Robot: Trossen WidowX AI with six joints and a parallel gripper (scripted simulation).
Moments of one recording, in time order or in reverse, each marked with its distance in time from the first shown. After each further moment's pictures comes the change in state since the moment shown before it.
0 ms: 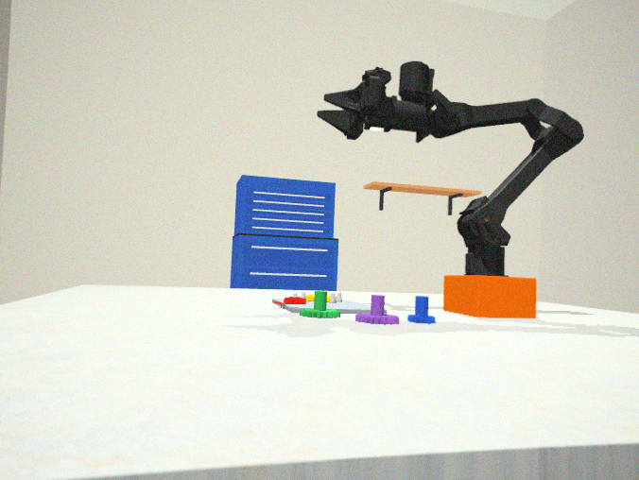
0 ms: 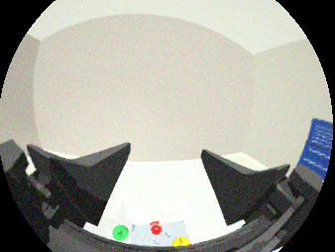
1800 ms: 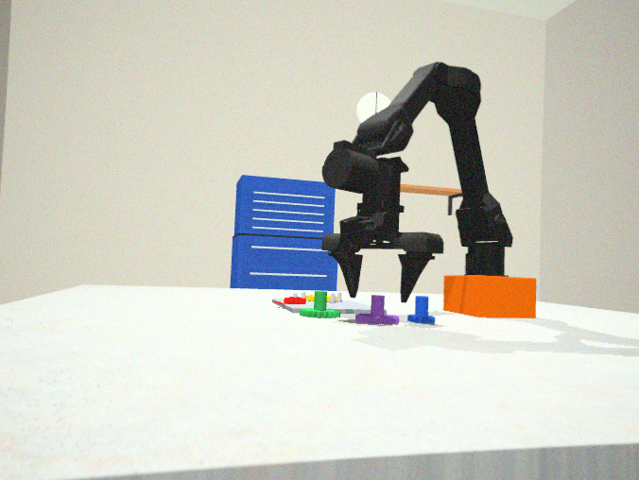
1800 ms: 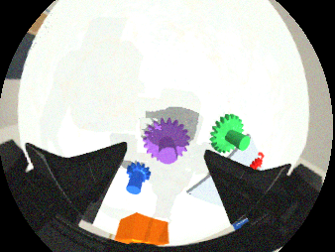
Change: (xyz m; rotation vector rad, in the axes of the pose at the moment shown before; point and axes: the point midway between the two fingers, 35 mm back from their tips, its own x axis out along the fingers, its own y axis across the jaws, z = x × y) arm -0.047 0.192 -0.332 -0.573 1.532 0.536
